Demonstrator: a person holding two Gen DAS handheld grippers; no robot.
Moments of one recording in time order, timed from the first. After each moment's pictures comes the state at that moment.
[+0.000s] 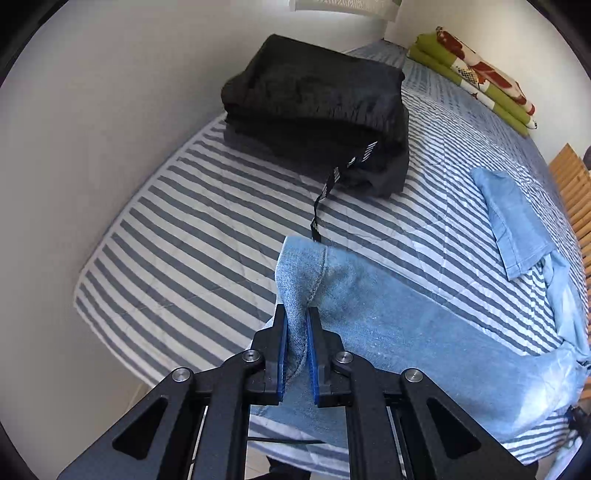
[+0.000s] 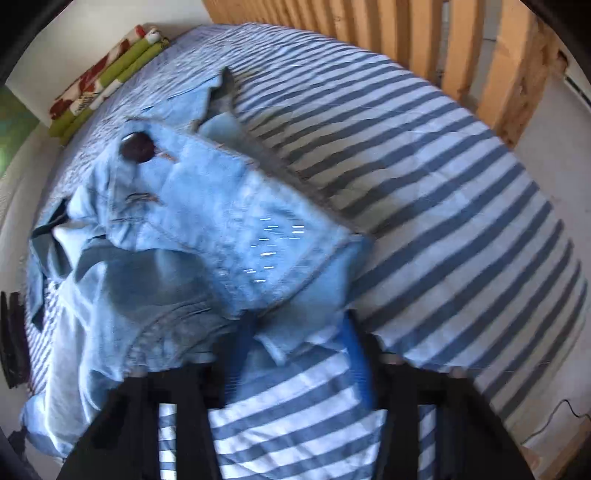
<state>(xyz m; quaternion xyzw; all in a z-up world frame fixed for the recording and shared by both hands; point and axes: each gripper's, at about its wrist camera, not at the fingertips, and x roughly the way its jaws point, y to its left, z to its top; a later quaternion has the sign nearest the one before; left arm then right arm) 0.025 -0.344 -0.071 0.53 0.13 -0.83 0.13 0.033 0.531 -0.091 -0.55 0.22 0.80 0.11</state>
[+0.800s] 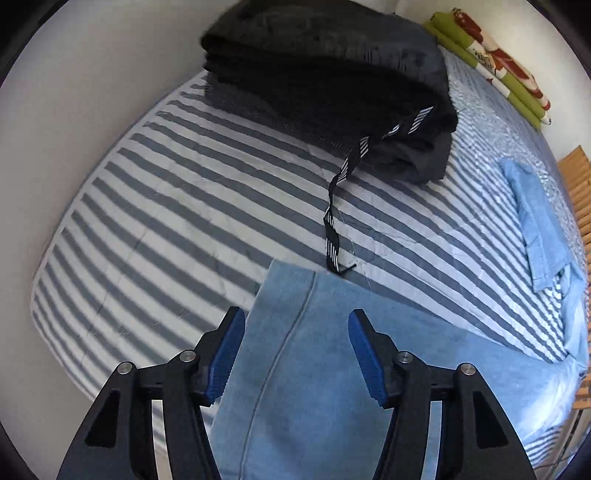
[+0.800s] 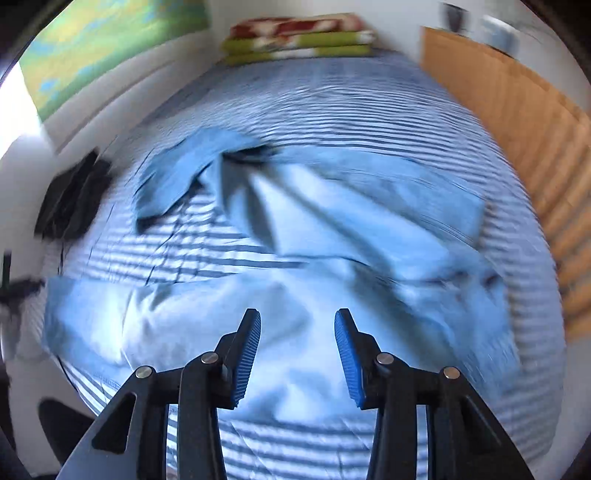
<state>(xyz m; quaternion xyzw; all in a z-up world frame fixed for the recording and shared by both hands) -0.044 -0.378 -0.145 0.58 0.16 -0.79 0.12 -0.026 0.306 0.014 -0.52 -0.02 0.84 -0.13</state>
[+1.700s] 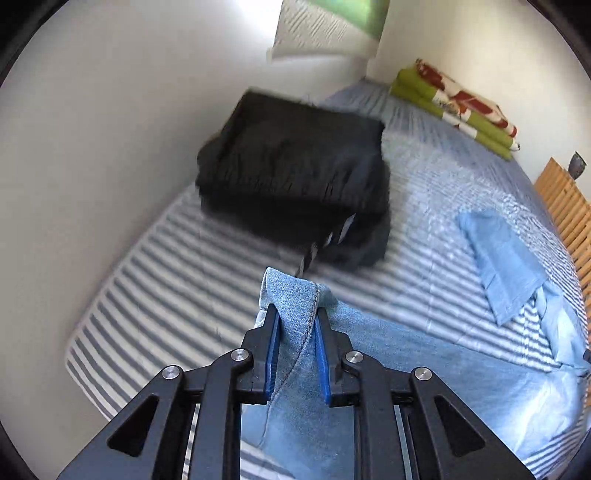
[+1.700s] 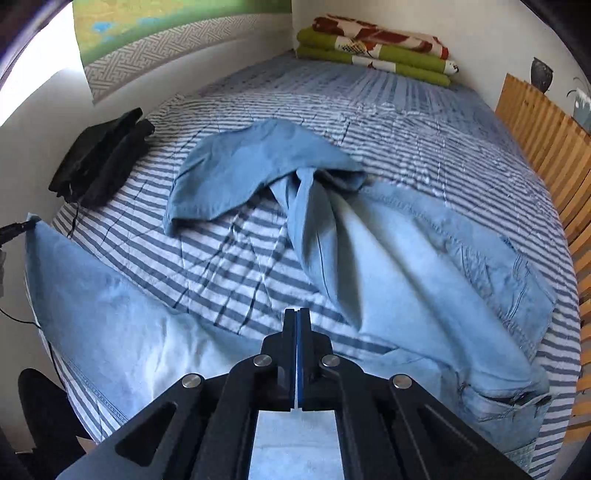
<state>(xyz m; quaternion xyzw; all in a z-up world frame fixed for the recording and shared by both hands) -0.042 -0.345 -0.033 0.44 0.11 -0.88 0.12 -0.063 0.232 0.012 -0.49 -0.08 0.84 -0.21</state>
